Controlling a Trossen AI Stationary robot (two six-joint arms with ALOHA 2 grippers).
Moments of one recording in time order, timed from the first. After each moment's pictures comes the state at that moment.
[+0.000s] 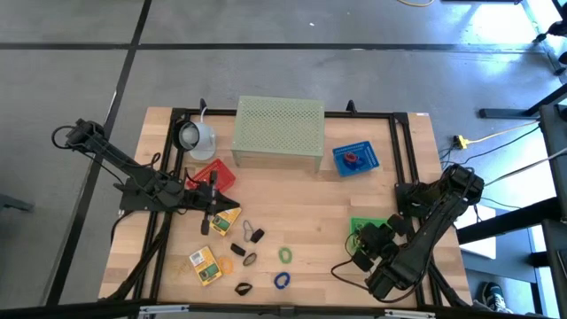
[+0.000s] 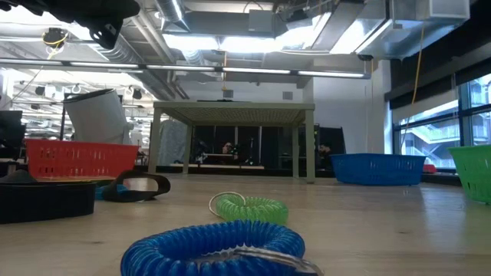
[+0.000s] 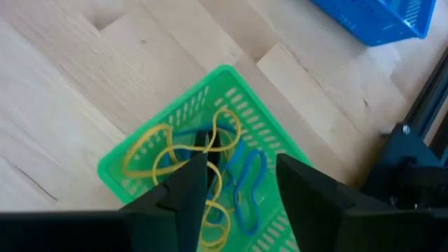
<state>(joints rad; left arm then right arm) -0.52 0.79 0.40 0.18 -0.50 -0.16 0.95 1.77 1.29 -1.46 0.43 1.75</state>
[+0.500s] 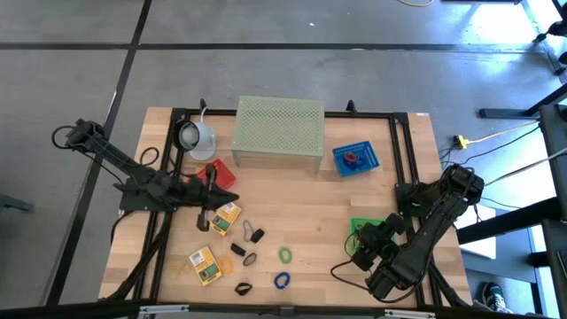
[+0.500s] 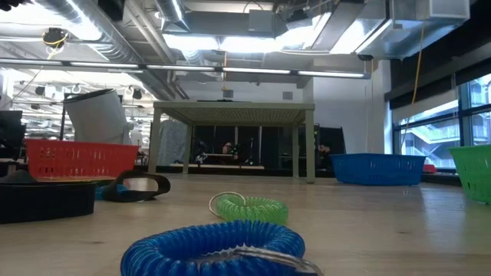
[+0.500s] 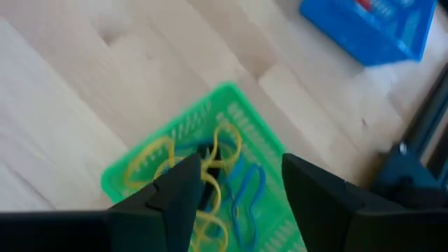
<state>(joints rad) -0.52 0.79 0.40 0.52 -0.54 -0.04 0.95 1.77 1.29 -1.46 0.48 1.72</state>
